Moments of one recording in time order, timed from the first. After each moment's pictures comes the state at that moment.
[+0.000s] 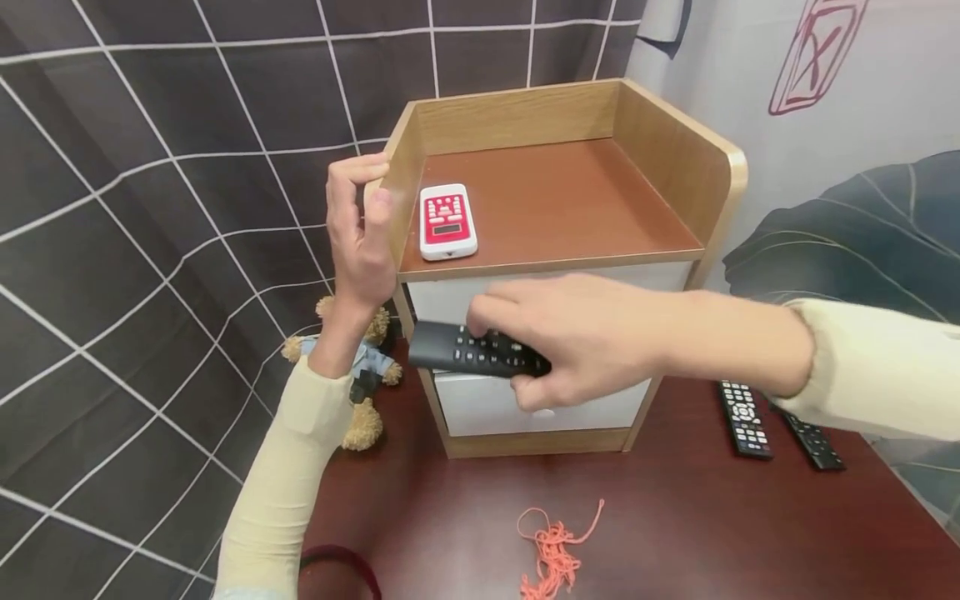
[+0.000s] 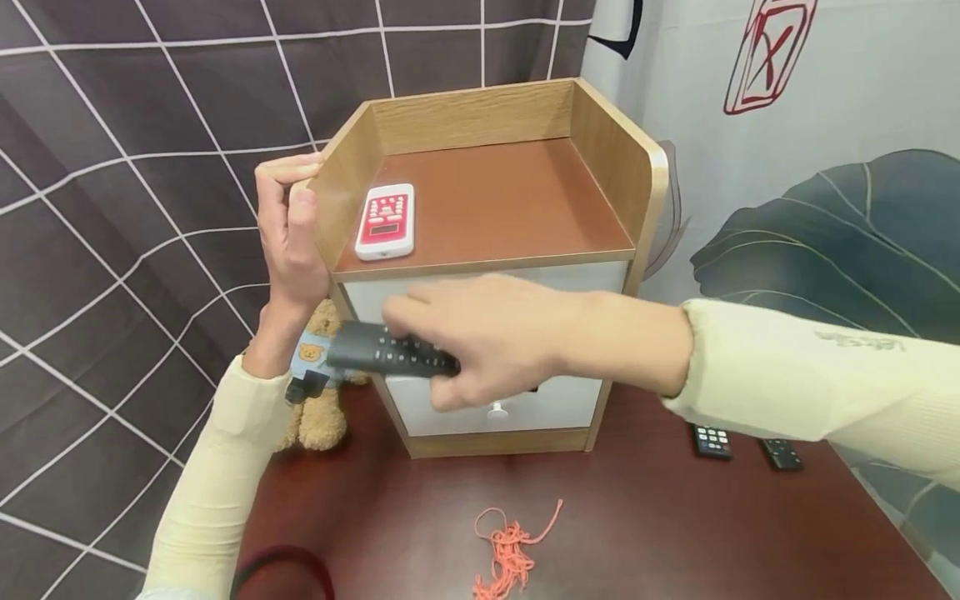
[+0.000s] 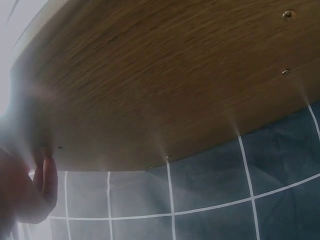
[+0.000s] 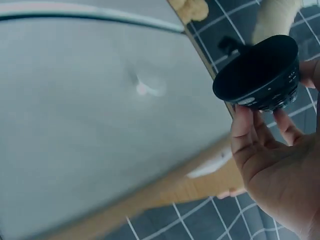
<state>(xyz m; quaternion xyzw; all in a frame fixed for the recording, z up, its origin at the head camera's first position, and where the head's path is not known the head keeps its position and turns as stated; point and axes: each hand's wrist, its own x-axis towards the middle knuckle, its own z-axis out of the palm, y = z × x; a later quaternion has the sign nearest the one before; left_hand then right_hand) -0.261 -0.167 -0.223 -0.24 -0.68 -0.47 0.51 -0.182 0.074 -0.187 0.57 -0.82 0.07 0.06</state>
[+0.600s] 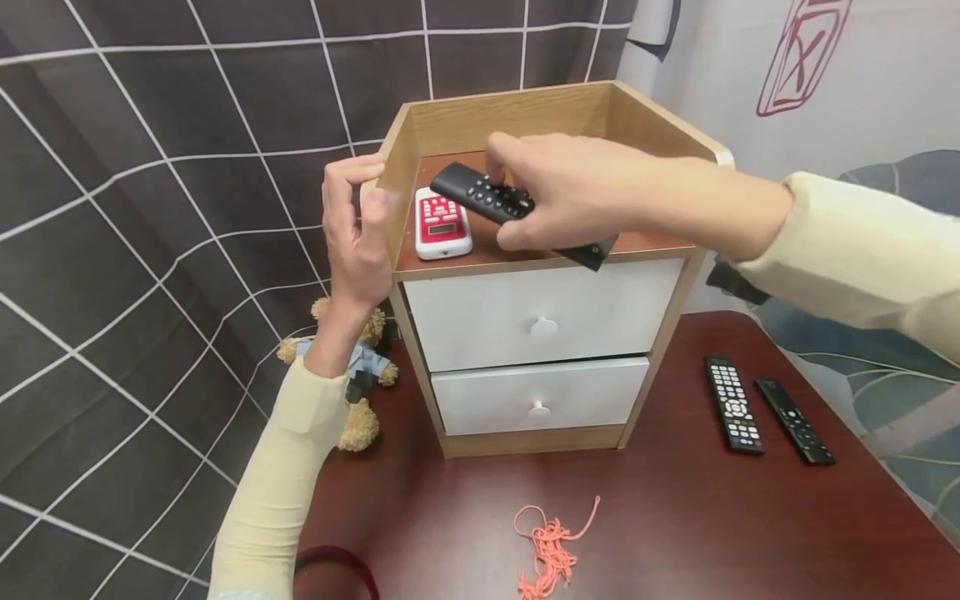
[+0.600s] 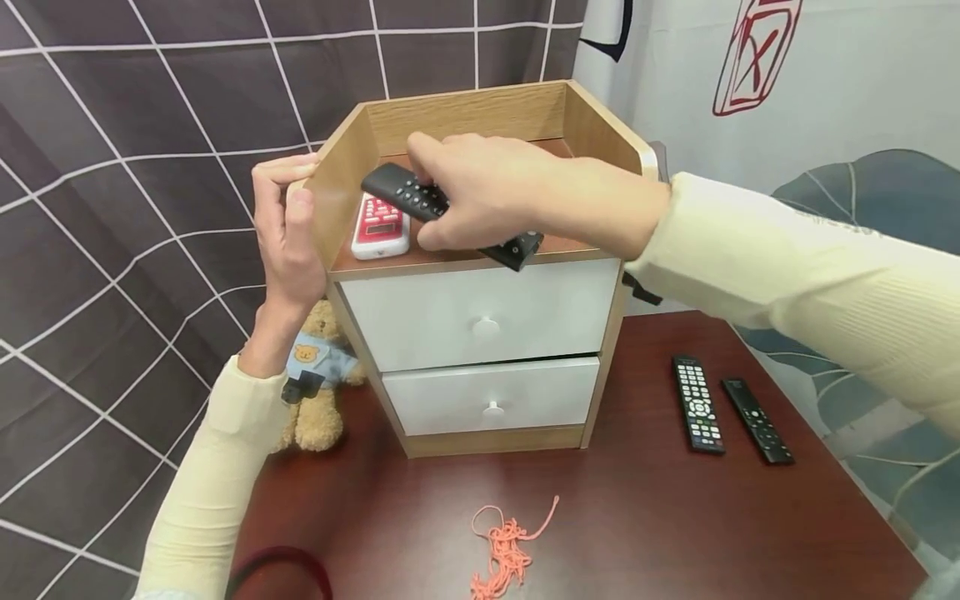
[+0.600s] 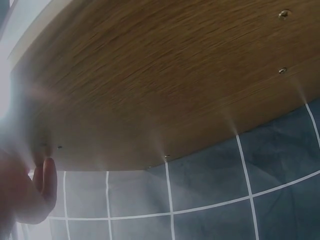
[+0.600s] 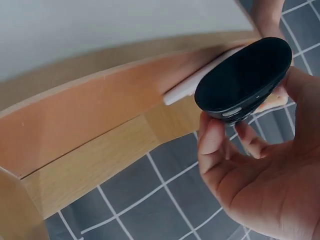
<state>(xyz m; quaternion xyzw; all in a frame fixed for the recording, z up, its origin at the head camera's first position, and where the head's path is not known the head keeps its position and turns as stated) -0.262 -0.166 -0.223 -0.24 -0.68 -0.47 0.51 -0.234 0.064 -0.109 0.35 -0.94 0.05 0.01</state>
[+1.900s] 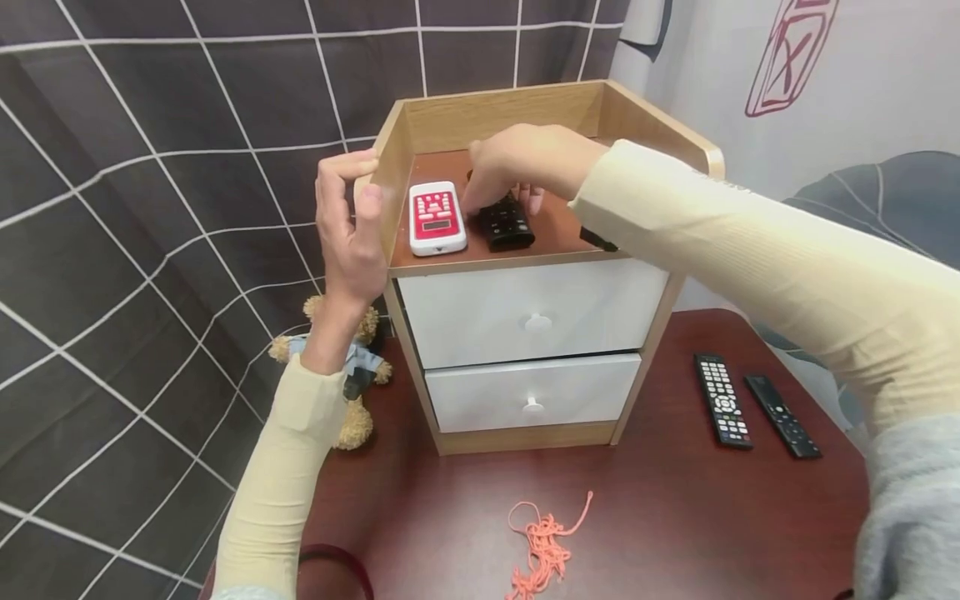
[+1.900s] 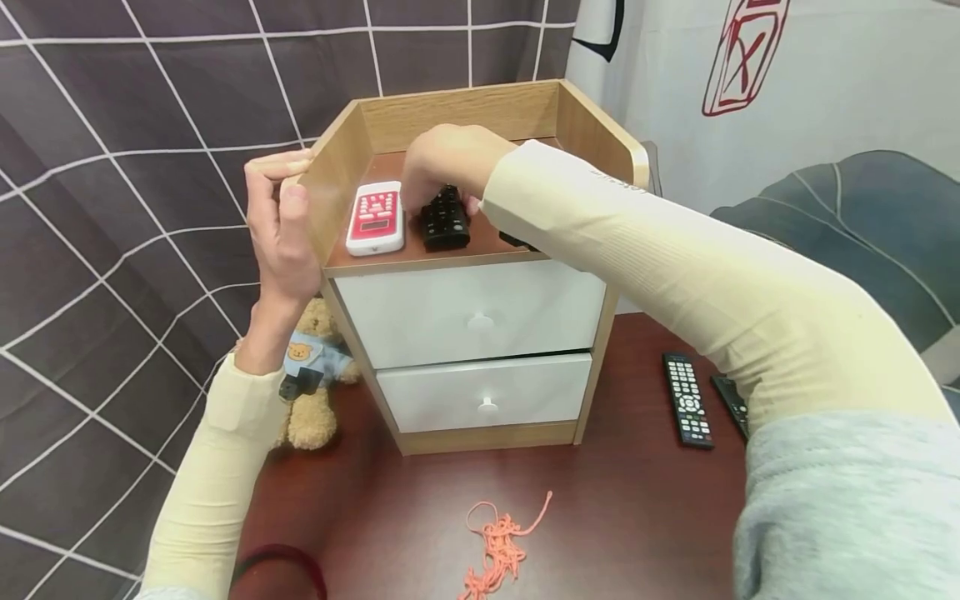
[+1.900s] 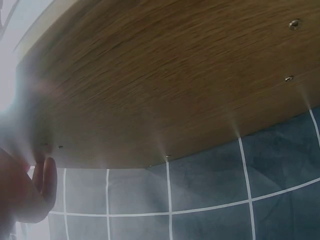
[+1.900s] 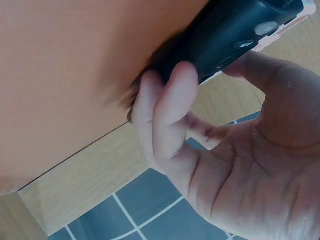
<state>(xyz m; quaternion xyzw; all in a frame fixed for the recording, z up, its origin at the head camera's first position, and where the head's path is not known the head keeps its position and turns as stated) -0.265 -0.168 -0.223 -0.22 -0.68 -0.47 0.51 -0.299 0.000 -0.099 0.15 -0.97 -0.05 -0.18</state>
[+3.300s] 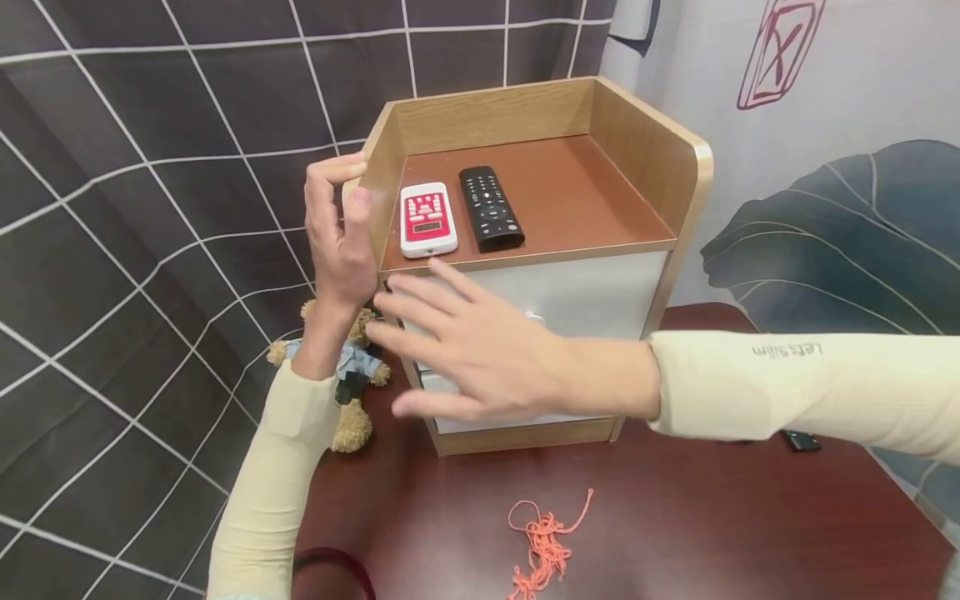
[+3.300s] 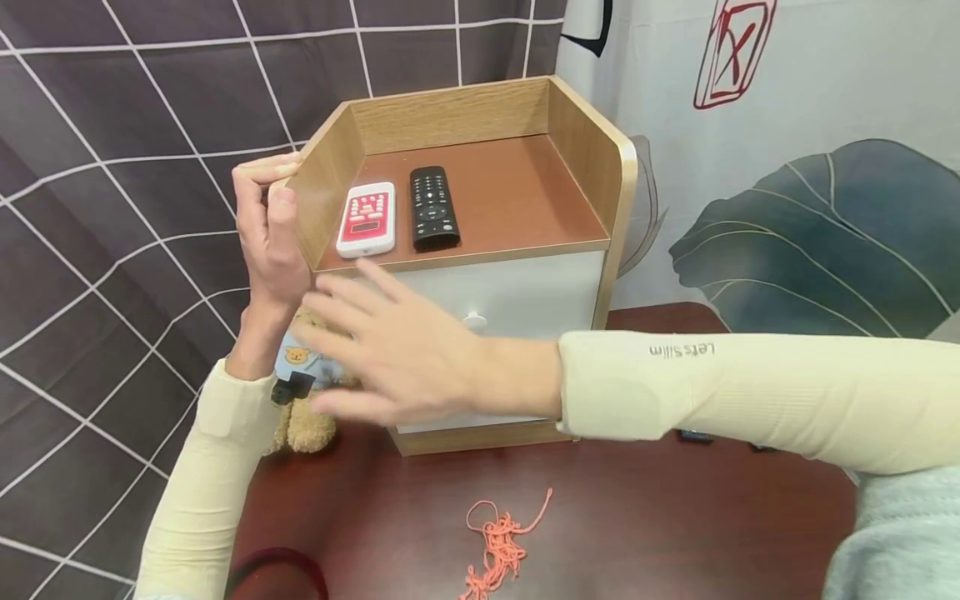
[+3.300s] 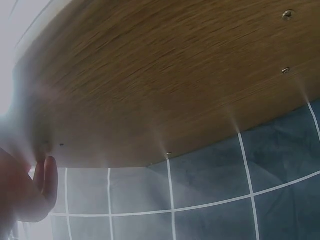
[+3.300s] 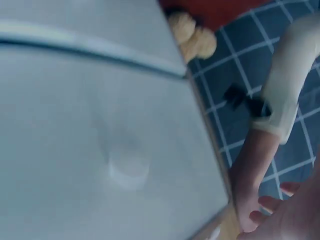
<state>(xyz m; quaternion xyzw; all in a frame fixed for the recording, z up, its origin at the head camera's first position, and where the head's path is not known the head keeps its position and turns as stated) -0.238 -0.160 -0.207 -0.24 -0.67 -0.48 0.52 -0.182 0.018 -0.226 0.58 -0.77 0.01 0.26</state>
